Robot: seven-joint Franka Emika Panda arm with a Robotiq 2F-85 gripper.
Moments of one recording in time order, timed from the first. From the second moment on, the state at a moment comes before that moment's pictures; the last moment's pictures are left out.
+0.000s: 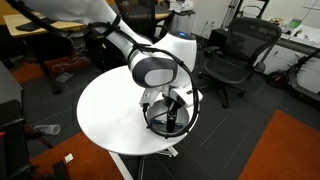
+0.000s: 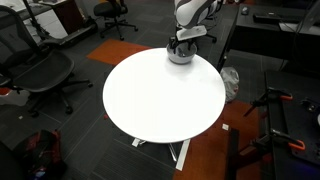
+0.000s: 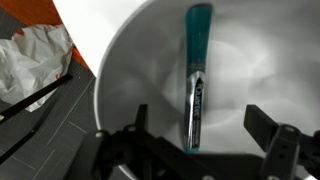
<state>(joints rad) -0.21 0.83 -0.20 -1.61 0.09 2.45 0.49</state>
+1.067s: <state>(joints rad) -0.20 0.83 -0.20 -1.59 0.09 2.45 0.49</state>
